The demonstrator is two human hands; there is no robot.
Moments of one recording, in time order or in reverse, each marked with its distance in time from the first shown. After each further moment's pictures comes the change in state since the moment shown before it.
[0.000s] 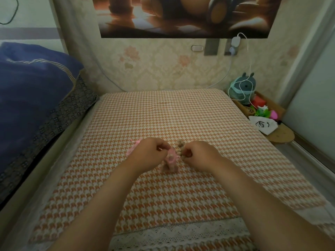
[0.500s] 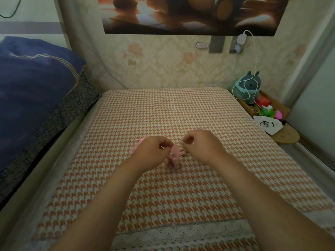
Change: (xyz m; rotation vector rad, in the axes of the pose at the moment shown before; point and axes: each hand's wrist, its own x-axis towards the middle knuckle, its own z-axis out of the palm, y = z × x) left_hand 0.003 -0.009 0.001 -0.025 0.006 0.018; right_hand 0.010 -0.019 -0.012 0.140 0.191 0.029
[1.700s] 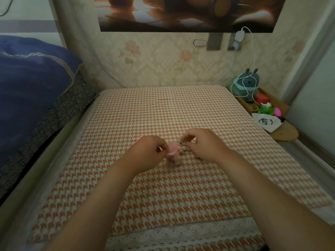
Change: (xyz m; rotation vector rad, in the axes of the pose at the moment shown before) left_hand -0.002 -0.004 -0.008 0.256 -0.046 0.148; right_hand 0.003 0.020 -0.006 0.083 -0.098 -0.087
